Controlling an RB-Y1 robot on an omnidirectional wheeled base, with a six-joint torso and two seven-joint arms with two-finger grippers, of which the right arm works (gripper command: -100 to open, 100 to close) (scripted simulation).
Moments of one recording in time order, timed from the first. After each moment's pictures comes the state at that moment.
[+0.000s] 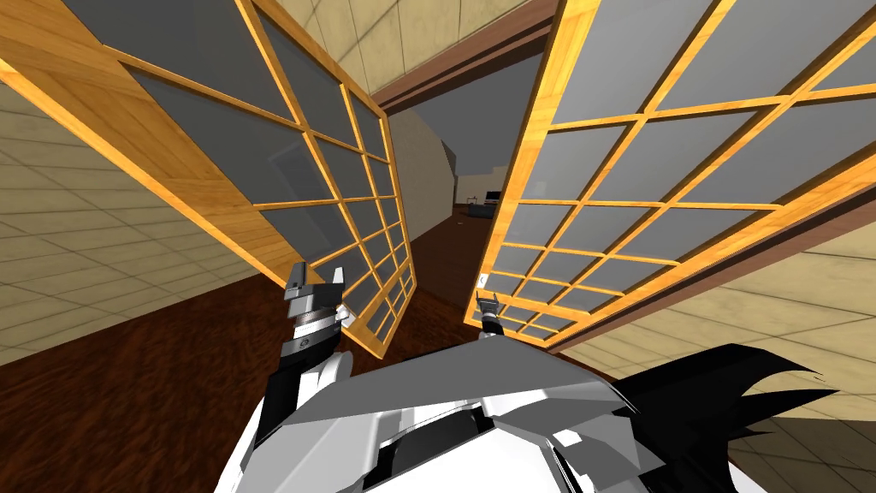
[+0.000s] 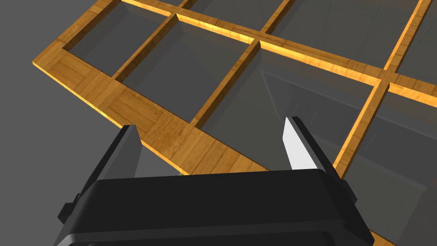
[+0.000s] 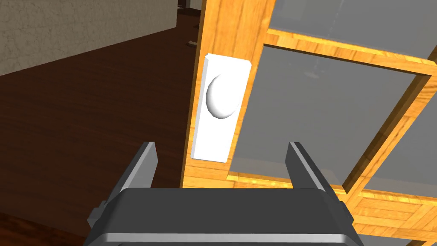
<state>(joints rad) 0.09 -0.13 -0.02 -0.86 -0.58 -0.83 -1.12</state>
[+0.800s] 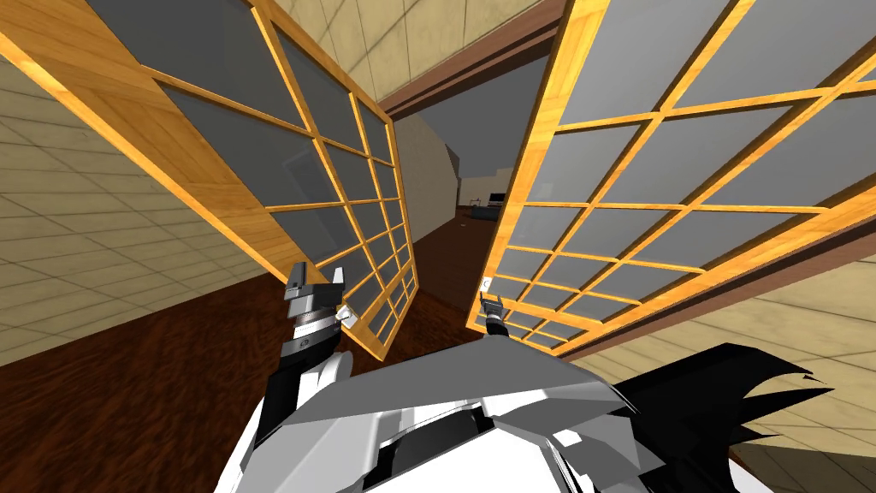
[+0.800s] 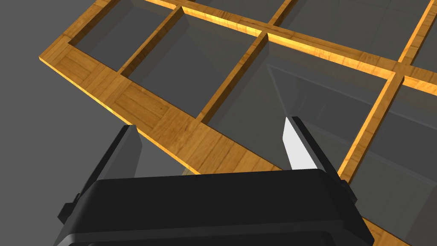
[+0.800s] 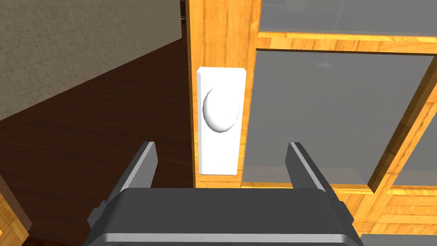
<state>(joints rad) 0.12 -0.17 -0.01 -0.88 -0.63 -0.83 -1.27</state>
